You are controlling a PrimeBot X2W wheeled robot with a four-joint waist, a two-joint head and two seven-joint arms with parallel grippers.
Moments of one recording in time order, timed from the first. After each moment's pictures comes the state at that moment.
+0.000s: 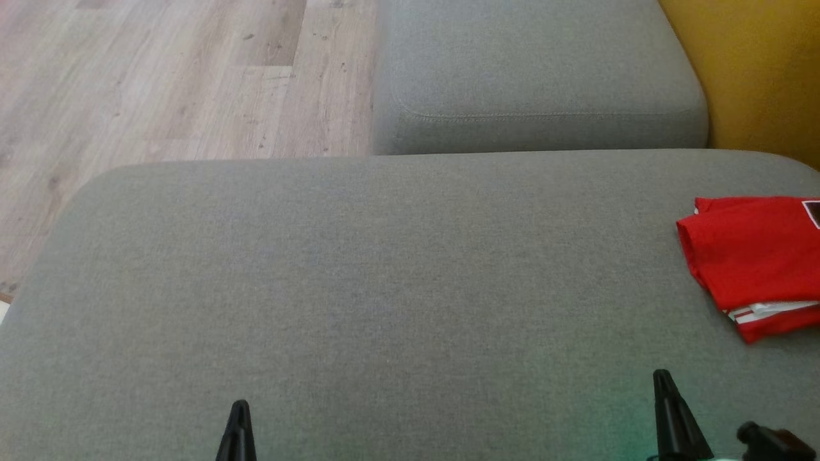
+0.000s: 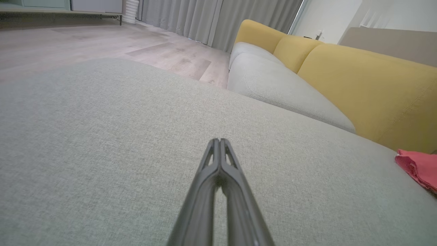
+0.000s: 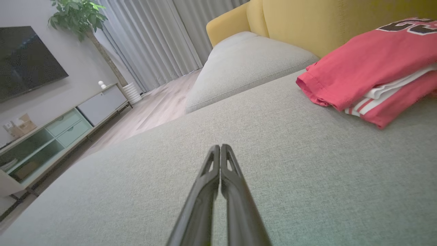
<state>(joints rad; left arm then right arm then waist) 0.25 0.06 -0.20 0.18 -0.43 0.03 -0.20 0.27 -0.05 0.05 0.18 0.43 0.13 -0.20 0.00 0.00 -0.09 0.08</state>
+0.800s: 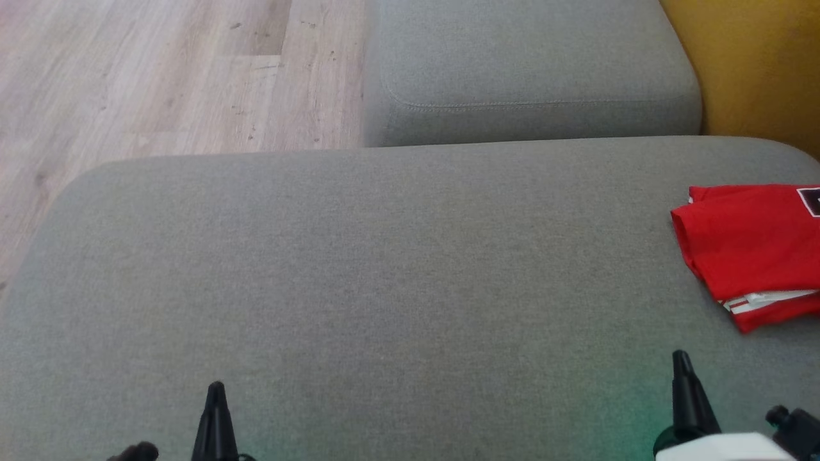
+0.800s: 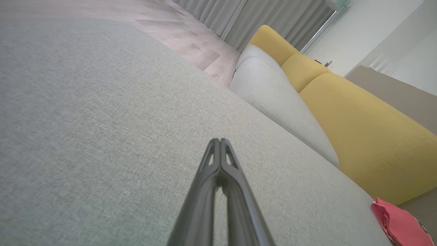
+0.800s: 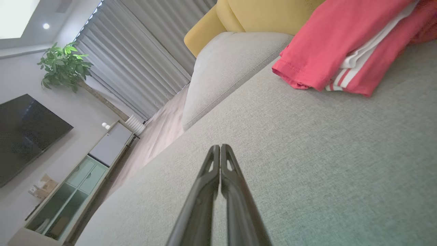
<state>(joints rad) 0.19 0.07 -0.16 0.19 -0.72 -0.01 -0.14 0.20 -0.05 0.02 0.20 0.72 0.13 -0.14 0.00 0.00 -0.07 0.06</state>
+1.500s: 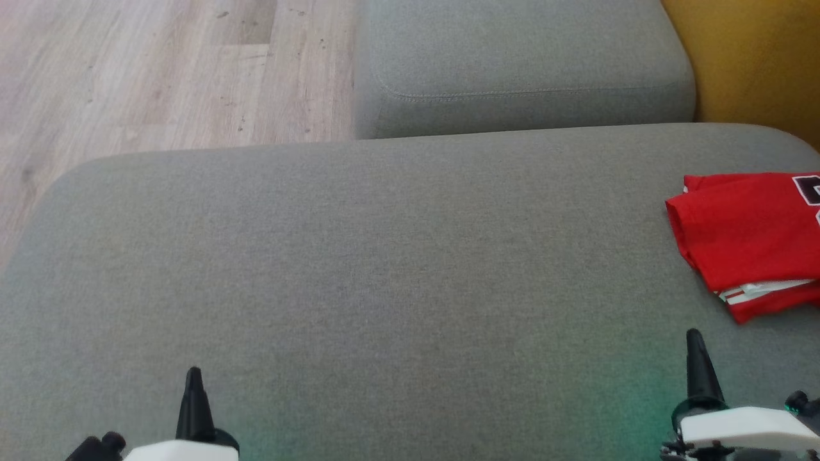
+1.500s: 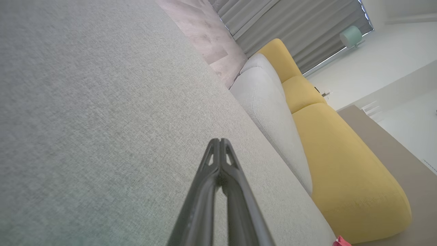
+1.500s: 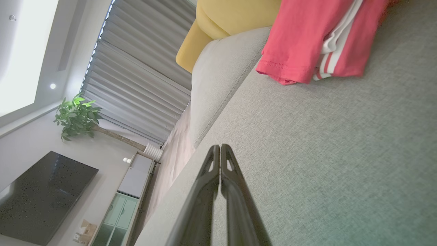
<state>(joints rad) 0.12 0.07 -0.10 0.22 -1.01 -0.04 -0.08 0.13 -0.05 -0.01 0.22 1.01 0.13 -0.07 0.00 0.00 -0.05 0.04</state>
